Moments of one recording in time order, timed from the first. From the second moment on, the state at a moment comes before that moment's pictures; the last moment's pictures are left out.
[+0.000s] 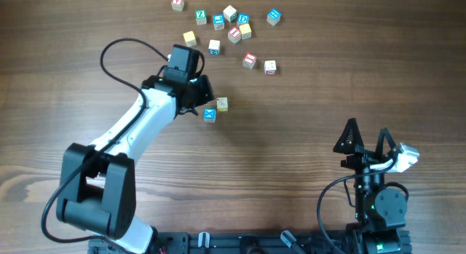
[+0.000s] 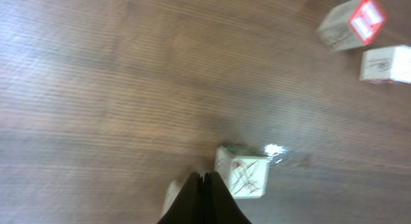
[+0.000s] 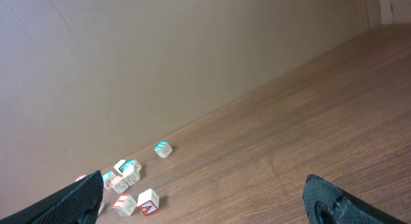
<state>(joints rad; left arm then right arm) -0.32 1.74 1.14 -0.48 0.08 -0.56 0.12 0.02 0.01 0.02 0.23 0.48</state>
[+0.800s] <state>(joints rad) -0.35 1.83 1.14 -0.52 0.08 -0.56 0.12 0.02 0.01 0.02 0.23 0.48</state>
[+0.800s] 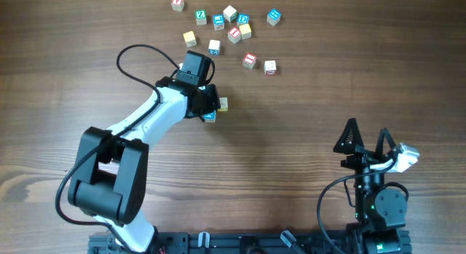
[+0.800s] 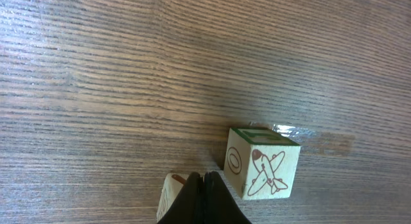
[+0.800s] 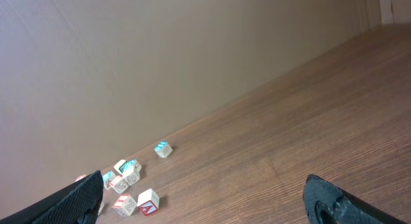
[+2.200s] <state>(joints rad) -0.25 1.78 1.14 -0.75 0.10 -0.57 0.12 0.02 0.01 0.02 0.23 0.48</state>
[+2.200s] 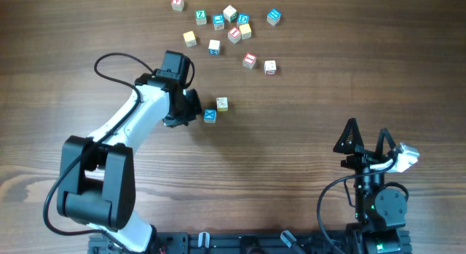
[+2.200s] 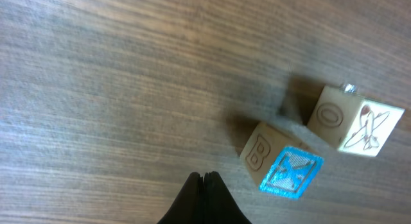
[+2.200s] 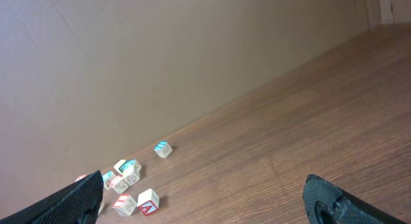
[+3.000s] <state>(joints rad) -0.33 1.78 1.04 -0.63 0.10 -0.59 0.12 0.02 0.01 0.02 0.23 0.48</state>
